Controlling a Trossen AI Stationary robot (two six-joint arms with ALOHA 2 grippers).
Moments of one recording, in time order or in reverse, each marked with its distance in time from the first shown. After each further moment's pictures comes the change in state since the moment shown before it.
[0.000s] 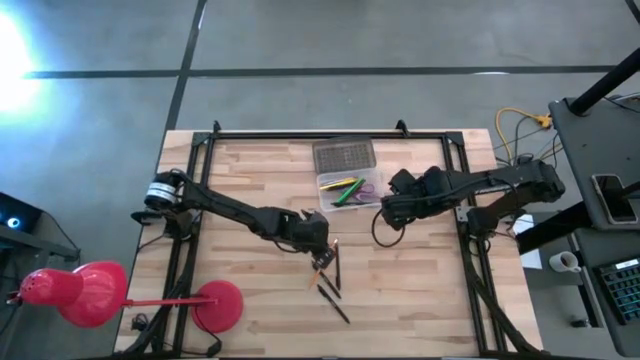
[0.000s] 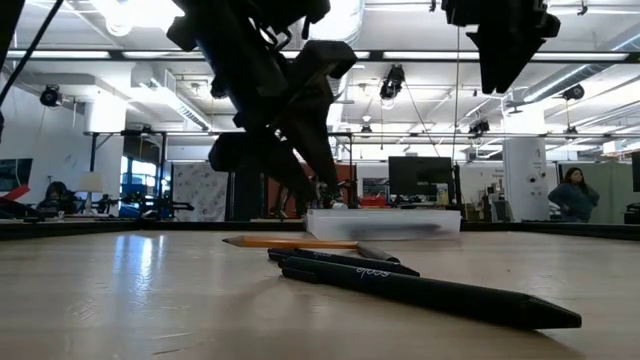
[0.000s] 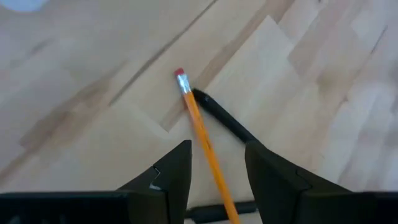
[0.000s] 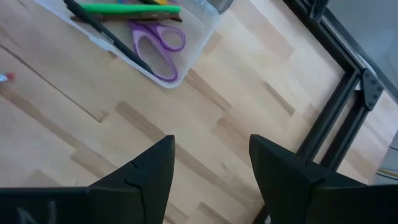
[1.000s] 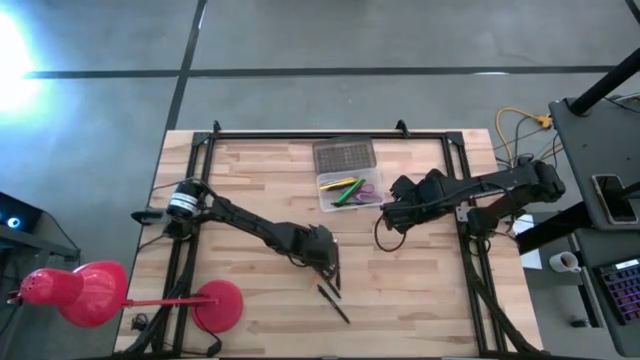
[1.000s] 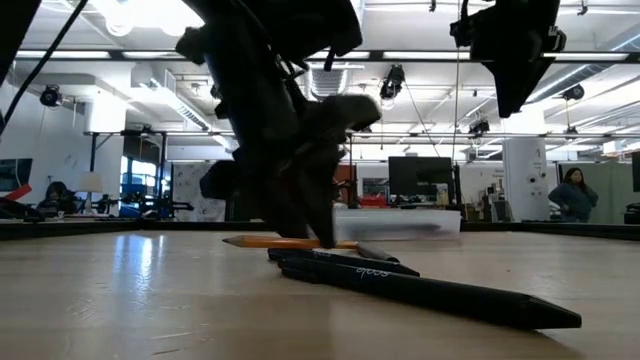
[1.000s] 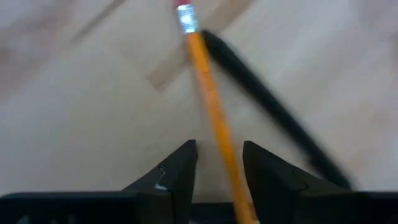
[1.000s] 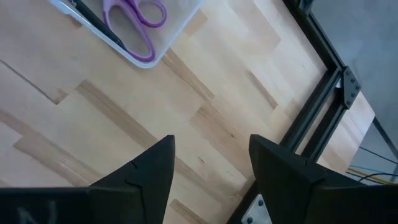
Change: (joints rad) left arm -0.053 0.194 0.123 -0.134 -0.029 -0.097; right arm 0.004 -0.002 -0.123 0.010 0.026 -0.034
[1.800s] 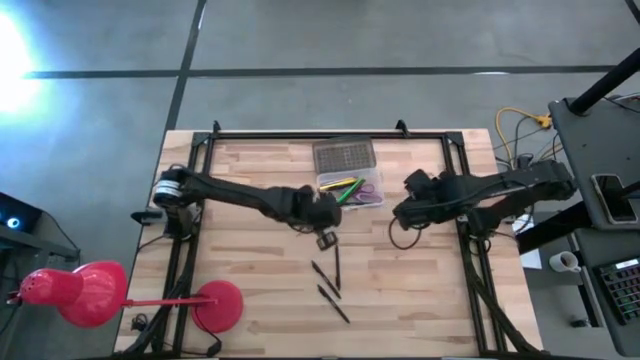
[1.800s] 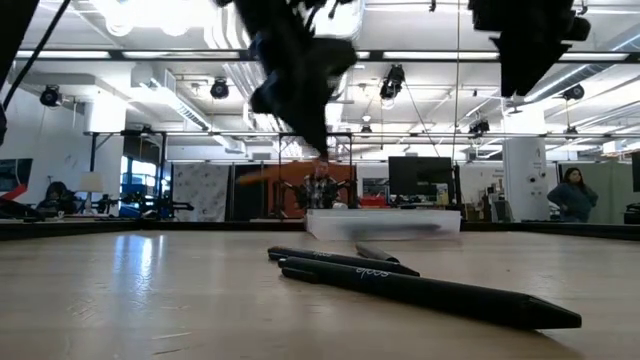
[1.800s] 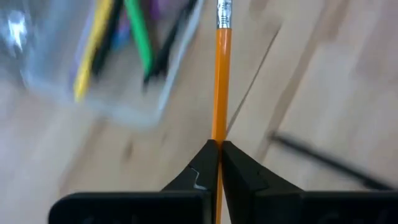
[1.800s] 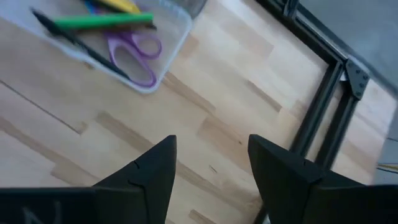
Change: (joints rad) left arm 0.147 -0.149 0.192 -0.292 -0.146 0.540; right arm 0.045 -0.116 -0.015 -0.010 0.058 0.170
